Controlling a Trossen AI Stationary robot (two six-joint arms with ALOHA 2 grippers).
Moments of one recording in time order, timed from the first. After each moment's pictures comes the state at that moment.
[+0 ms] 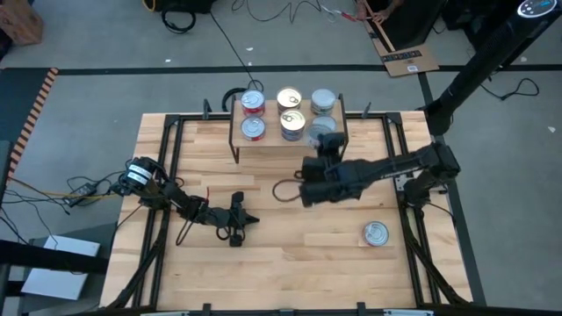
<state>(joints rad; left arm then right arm) -0.37 1.85 0.31 1.01 -0.33 -0.14 0.20 1.74 1.64 -1.35 1.25 0.09</state>
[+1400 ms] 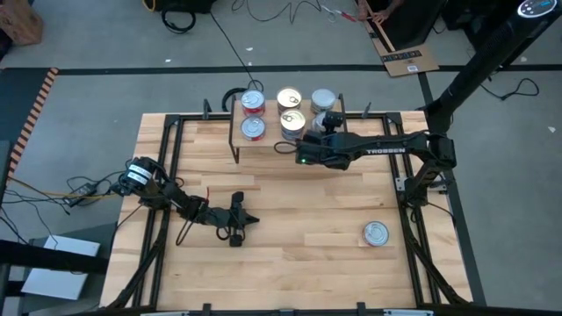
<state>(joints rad) -0.37 1.85 0.31 1.01 -0.33 -0.14 -0.14 1.72 1.39 -1.04 1.06 -0.08</state>
